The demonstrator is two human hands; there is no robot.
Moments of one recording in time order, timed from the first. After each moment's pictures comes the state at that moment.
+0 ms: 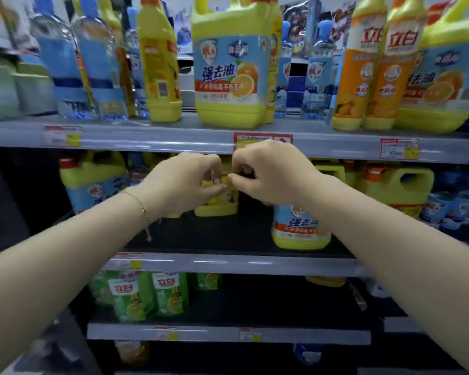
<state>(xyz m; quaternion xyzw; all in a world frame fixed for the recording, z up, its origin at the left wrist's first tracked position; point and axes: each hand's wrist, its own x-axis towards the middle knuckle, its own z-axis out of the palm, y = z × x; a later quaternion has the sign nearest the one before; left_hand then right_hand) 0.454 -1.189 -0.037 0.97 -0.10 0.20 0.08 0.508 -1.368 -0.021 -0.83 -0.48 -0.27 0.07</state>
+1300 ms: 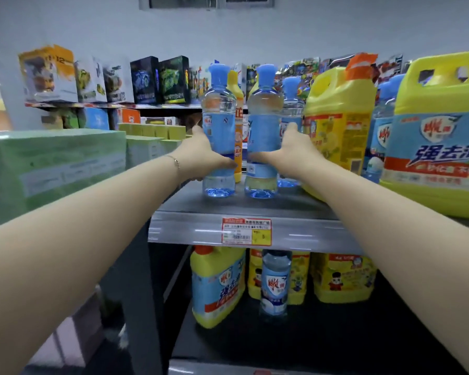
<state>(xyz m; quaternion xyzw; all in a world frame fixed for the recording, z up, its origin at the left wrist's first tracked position) 0.546 -0.850 0.084 0.92 0.10 0.22 0.32 0.604 -1.022 0.081 -0.89 -0.21 -0.18 0.37</state>
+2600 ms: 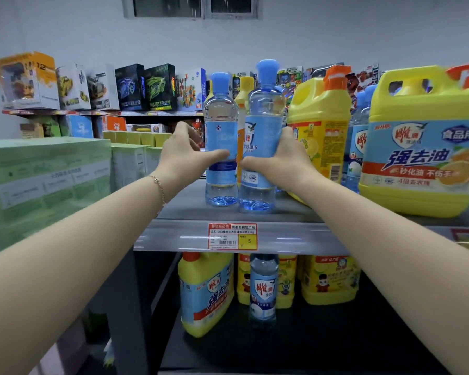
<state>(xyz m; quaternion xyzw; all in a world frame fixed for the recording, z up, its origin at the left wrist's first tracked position) 0.544 -0.857 0.073 0.83 0.03 0.39 0.40 0.586 -1.035 0.073 -0.81 -0.24 -0.19 0.50</state>
